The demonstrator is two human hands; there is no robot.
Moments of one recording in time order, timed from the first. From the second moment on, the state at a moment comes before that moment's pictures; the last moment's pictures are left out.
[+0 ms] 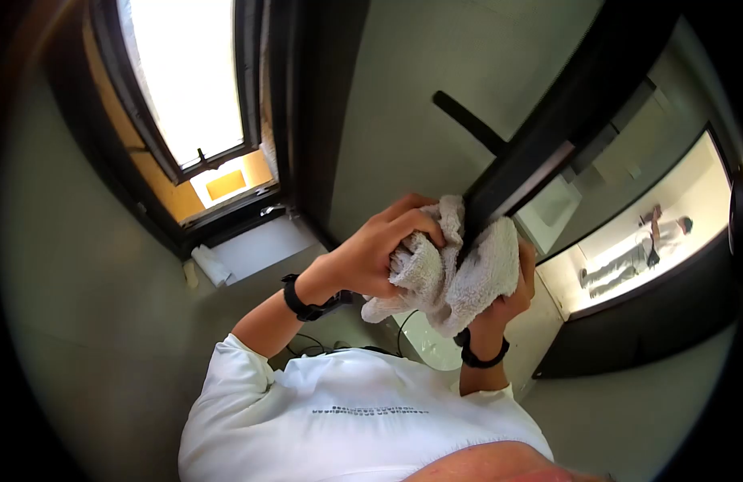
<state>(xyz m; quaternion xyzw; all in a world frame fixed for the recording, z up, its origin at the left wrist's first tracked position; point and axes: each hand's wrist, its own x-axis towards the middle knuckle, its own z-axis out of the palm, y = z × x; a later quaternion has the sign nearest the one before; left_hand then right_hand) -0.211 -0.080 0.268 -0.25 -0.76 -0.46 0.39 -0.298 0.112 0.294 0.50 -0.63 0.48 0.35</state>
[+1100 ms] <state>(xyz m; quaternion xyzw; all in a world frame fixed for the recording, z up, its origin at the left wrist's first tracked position) -0.079 -0.223 0.208 0.23 -0.70 -0.25 0.63 -0.213 -0.236 0.205 0.50 -0.41 0.73 -0.23</state>
